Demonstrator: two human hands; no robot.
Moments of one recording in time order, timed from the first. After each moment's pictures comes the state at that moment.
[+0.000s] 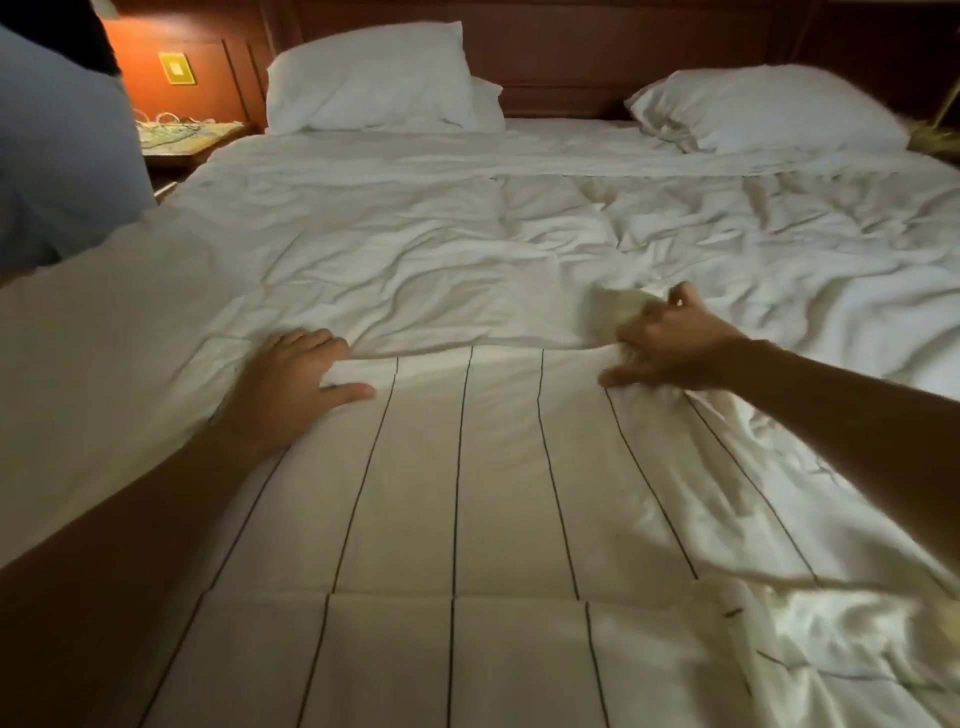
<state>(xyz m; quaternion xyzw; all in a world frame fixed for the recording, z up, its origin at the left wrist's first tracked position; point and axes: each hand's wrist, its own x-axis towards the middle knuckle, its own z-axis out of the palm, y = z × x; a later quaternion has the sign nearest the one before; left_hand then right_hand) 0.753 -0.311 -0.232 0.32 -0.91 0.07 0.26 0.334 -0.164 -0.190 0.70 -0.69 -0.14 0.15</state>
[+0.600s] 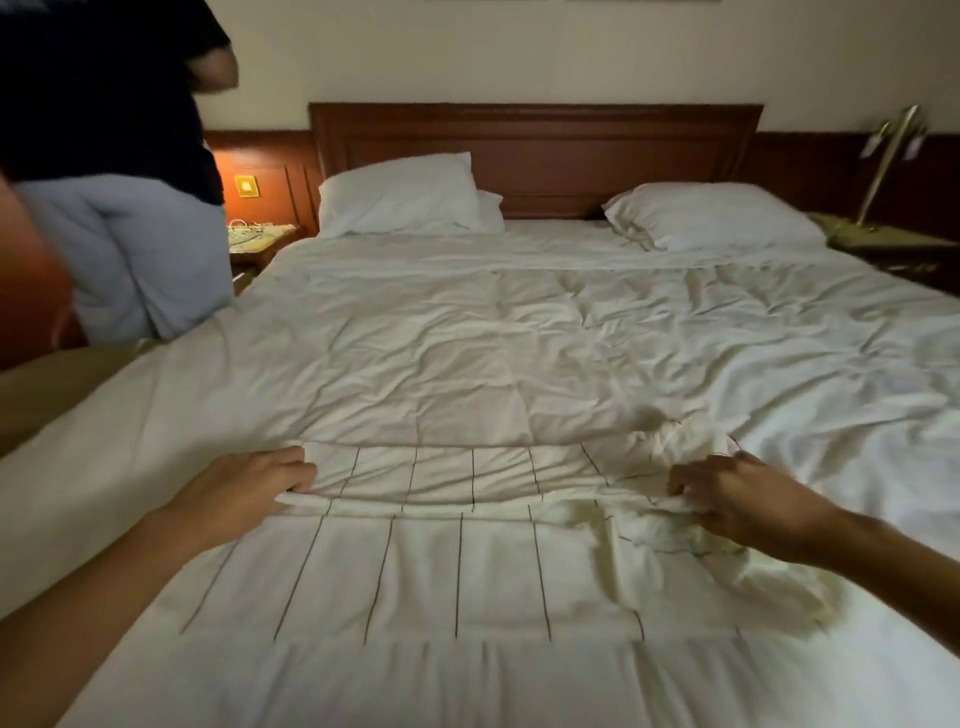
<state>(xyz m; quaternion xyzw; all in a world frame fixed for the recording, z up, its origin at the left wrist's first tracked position) 0.891 -0.150 -0.150 0.36 -0.93 0.07 0.02 0.389 0.099 -0.147 0.72 -0.69 0.00 0.06</state>
